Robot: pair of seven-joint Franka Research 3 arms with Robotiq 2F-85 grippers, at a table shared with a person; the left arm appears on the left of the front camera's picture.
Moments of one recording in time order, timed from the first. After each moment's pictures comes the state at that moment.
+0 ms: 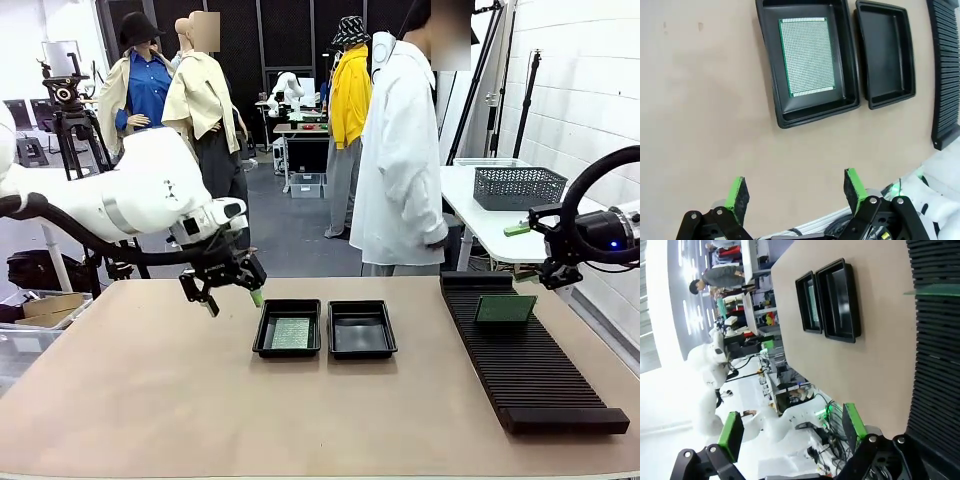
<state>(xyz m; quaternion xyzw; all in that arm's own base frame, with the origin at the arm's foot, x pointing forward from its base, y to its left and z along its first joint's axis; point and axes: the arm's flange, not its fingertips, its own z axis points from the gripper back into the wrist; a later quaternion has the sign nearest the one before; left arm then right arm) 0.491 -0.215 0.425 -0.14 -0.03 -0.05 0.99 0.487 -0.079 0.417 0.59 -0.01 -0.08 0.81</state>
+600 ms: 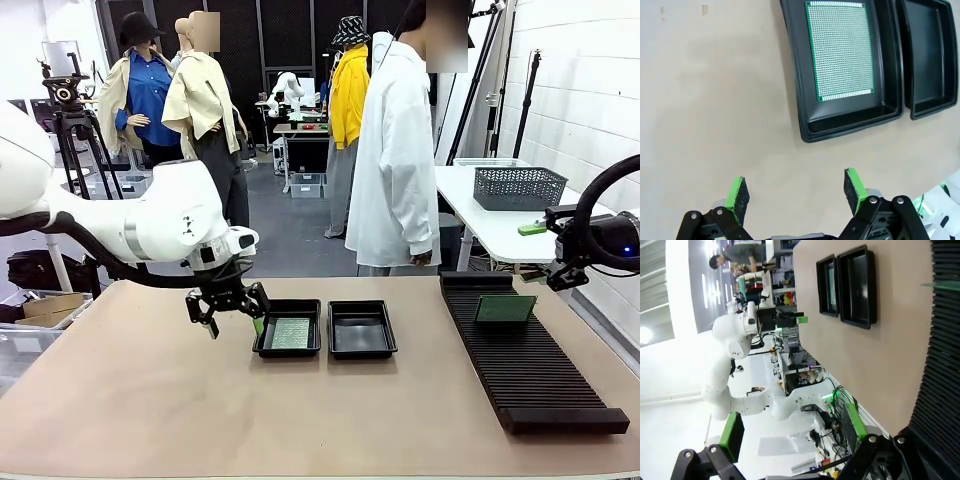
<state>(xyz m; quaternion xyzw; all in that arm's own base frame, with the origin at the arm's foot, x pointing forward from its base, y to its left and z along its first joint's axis) 0.496 -0.228 0.370 -0.08 -0.02 -0.05 1.00 0.484 -0.093 0.411 0.63 0.01 -0.02 0.78</state>
